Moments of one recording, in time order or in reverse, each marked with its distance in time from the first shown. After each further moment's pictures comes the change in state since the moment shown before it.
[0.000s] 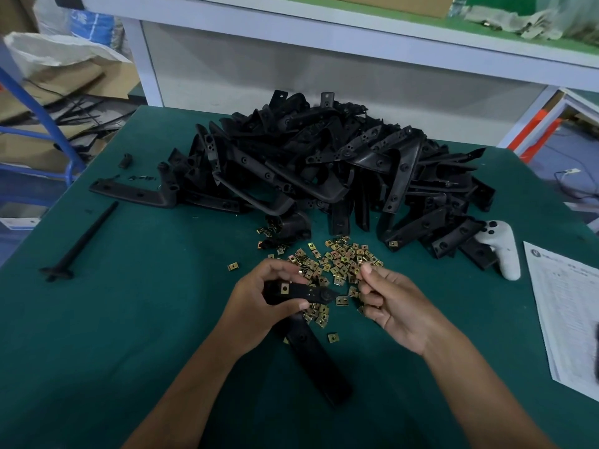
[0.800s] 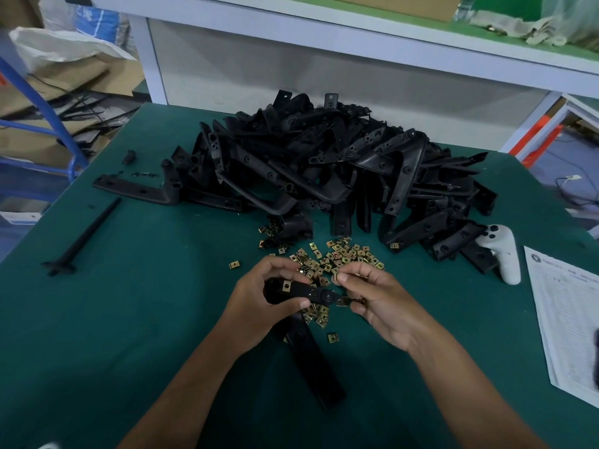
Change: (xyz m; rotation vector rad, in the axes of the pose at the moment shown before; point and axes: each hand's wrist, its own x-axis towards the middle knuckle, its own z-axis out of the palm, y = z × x) left_hand 0.000 0.001 0.001 -0.004 0.009 0.006; right_hand 0.009 0.005 0.017 -0.212 0.022 -0.038
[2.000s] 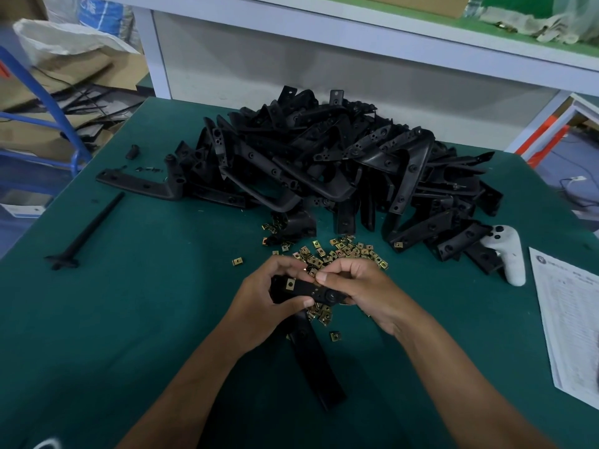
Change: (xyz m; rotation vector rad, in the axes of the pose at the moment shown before) left_hand -0.001 -0.002 0.002 0.013 -0.024 0.002; right_hand 0.014 -0.009 0.018 -0.317 -0.094 -0.052
